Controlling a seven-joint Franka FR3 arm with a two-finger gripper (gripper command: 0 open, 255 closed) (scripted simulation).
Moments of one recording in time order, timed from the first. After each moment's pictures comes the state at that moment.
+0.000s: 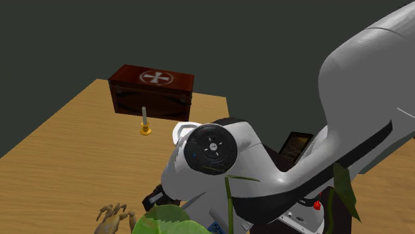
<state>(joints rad) -0.01 -0.16 0.99 -2.49 -0.34 2.48 1.43</state>
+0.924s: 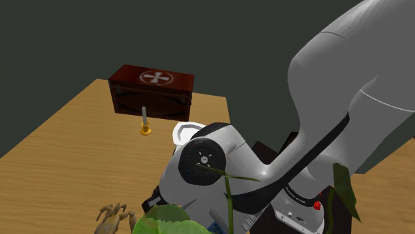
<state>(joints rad) -0.09 0.01 1.04 -2.48 -0.61 2.51 1.63</state>
